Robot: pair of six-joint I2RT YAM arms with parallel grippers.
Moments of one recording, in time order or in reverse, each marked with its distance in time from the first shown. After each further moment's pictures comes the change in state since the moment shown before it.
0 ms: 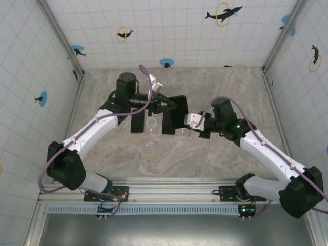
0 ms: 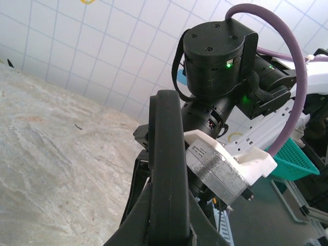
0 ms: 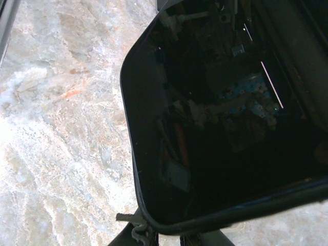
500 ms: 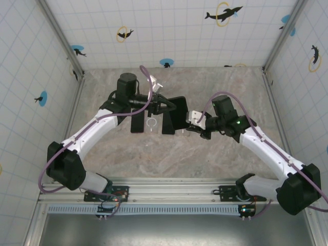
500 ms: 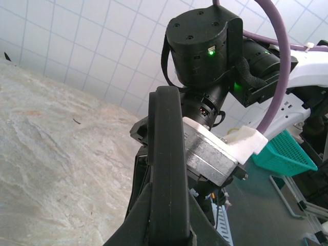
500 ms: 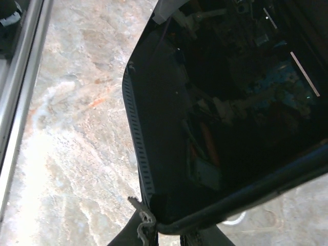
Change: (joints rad) left arm 0.000 -0.002 0.006 -0.063 0.006 0.039; right arm -0.040 0.032 0.034 -0.085 -0.100 0.064
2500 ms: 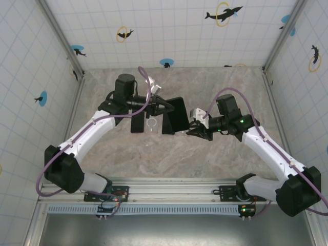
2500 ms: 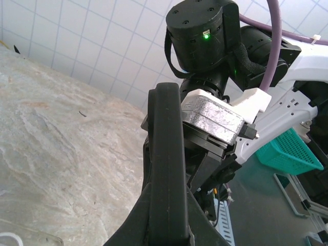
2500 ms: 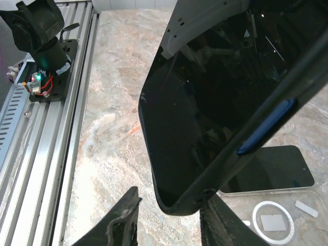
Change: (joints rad) left arm 0.020 -0.036 0.002 -0.092 -0.032 0.052; right arm -0.058 -0.005 0.015 -0.068 -0.215 0.108
